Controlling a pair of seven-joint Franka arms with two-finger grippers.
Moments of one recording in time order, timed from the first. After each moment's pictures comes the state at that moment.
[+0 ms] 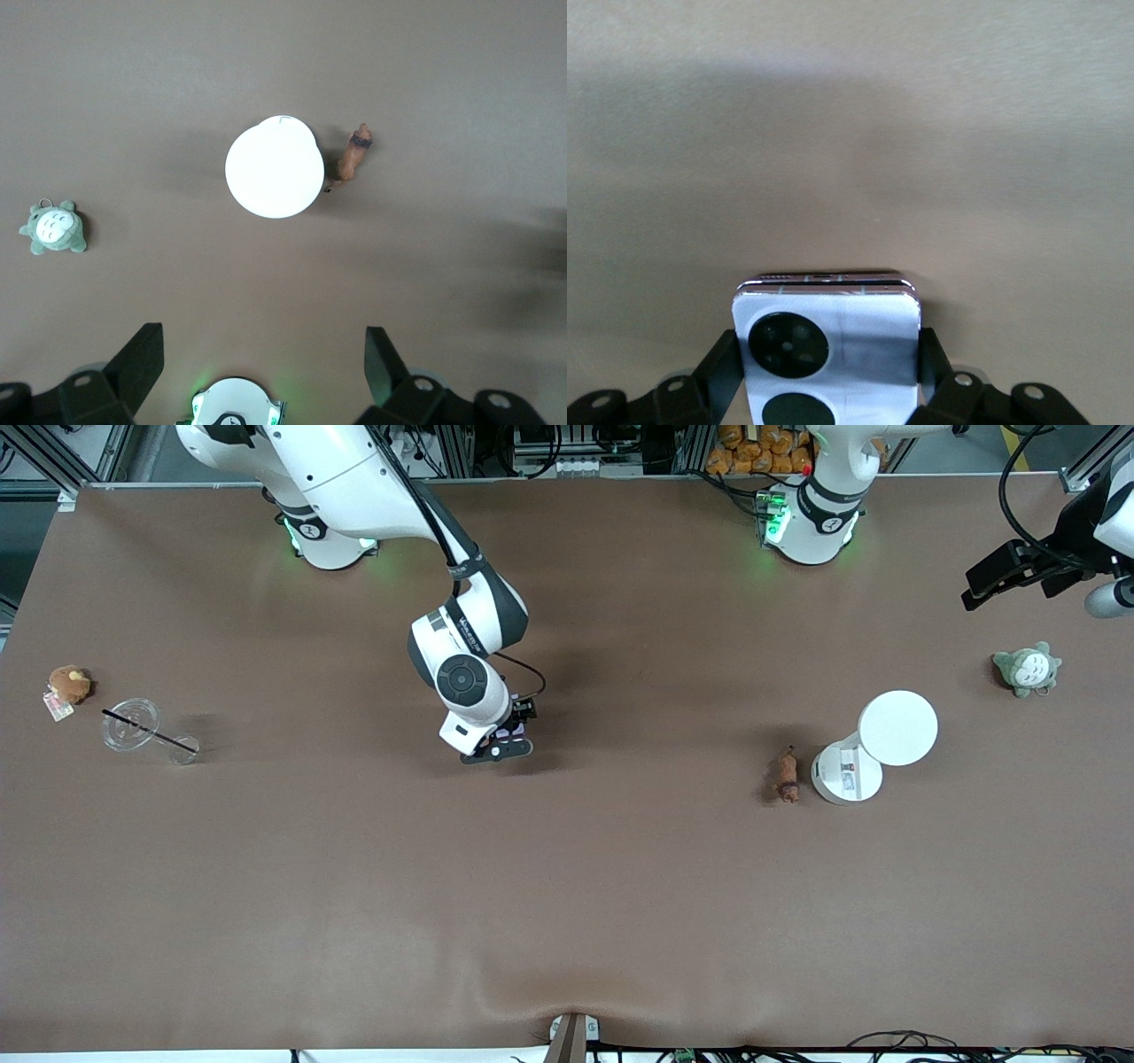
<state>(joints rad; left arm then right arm) 0.00 -0.12 -0.07 -1.61 0.00 1.45 -0.24 0.72 0.59 -0.06 -1.87 0.25 2.28 0.33</state>
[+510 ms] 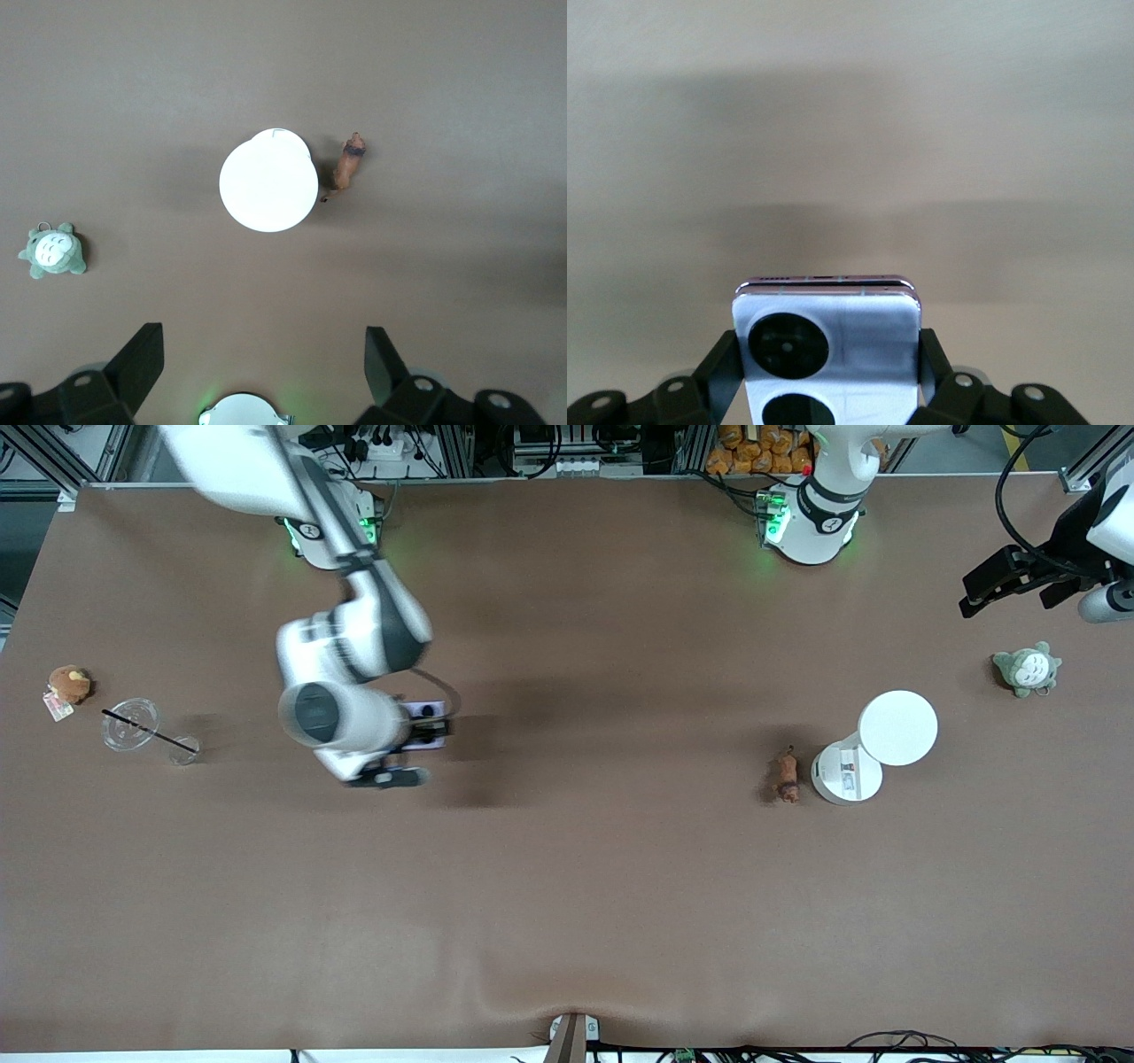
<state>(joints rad) 0.00 -0.12 -0.07 -1.62 0.00 1.49 -0.18 0.44 0.39 -0.12 -1.85 0.25 1.95 0.22</state>
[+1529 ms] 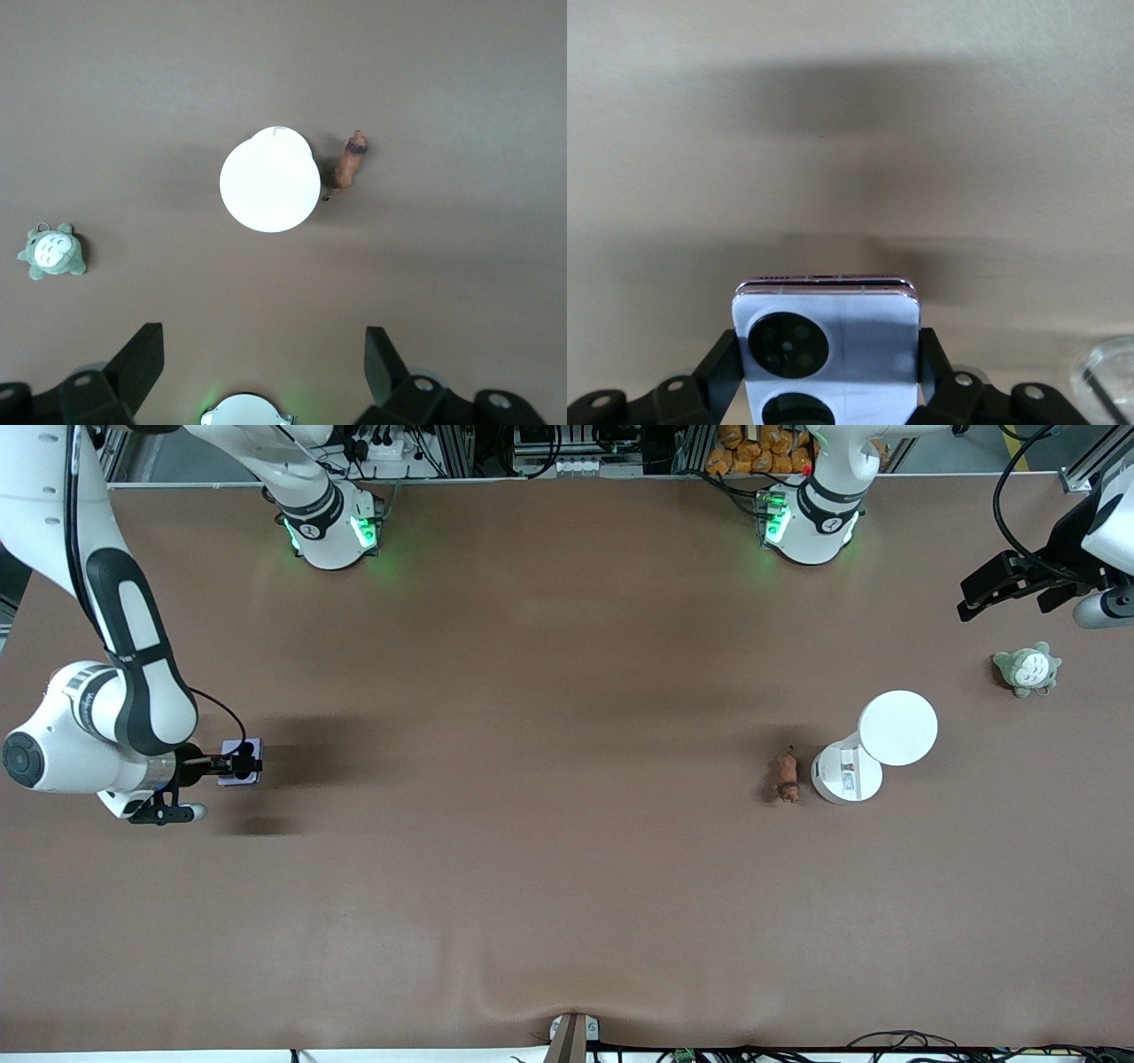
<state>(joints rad) 0.00 -0.12 -0.07 -1.64 0.00 1.49 -0.18 -0.11 0.53 -0.12 -1.88 0.19 2.09 -0.36</state>
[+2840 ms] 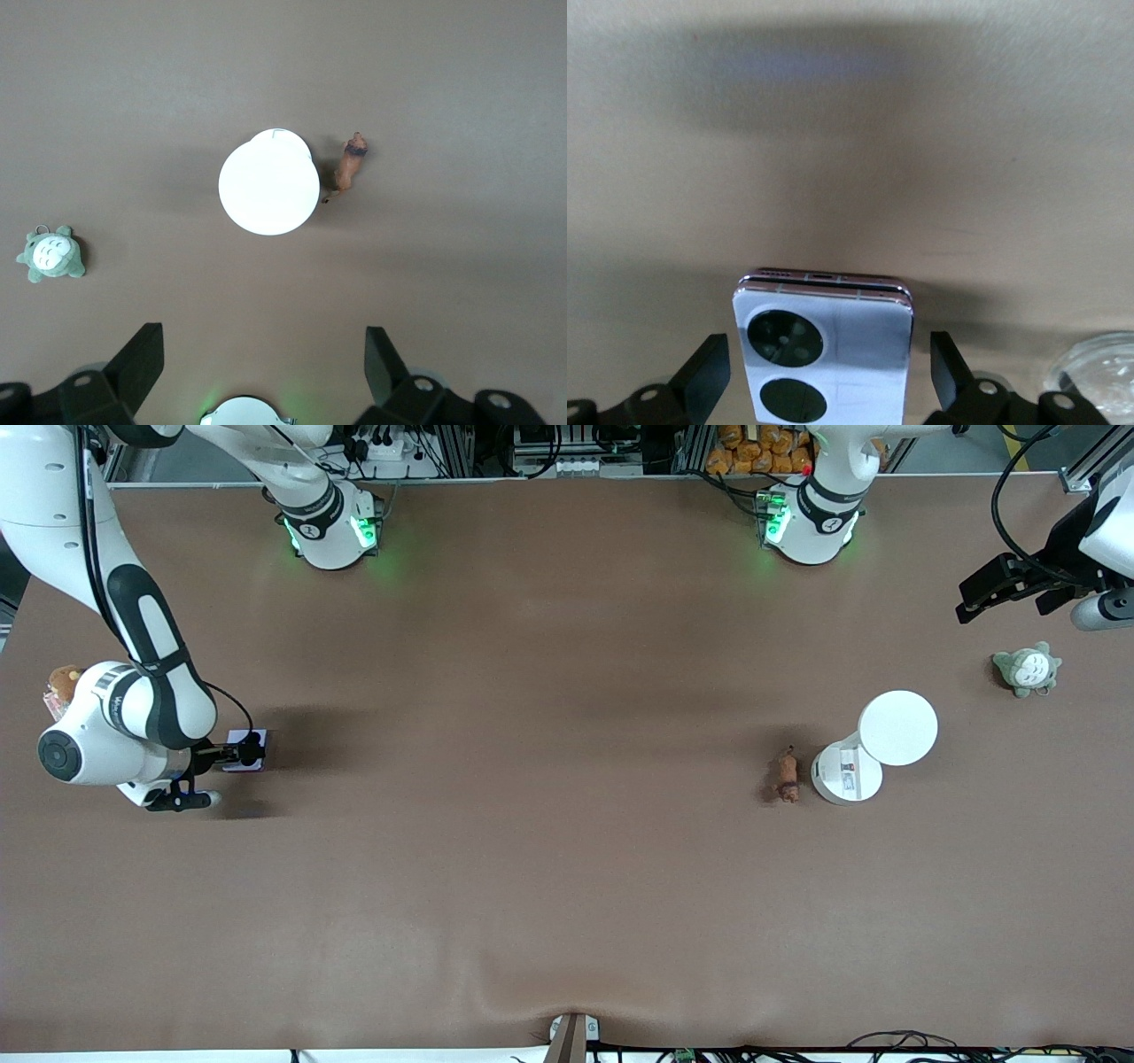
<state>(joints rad) 0.00 -0.12 -0.07 -1.64 0.00 1.50 -0.18 -0.13 0.55 -0.12 -1.96 0.11 2.17 -0.37</state>
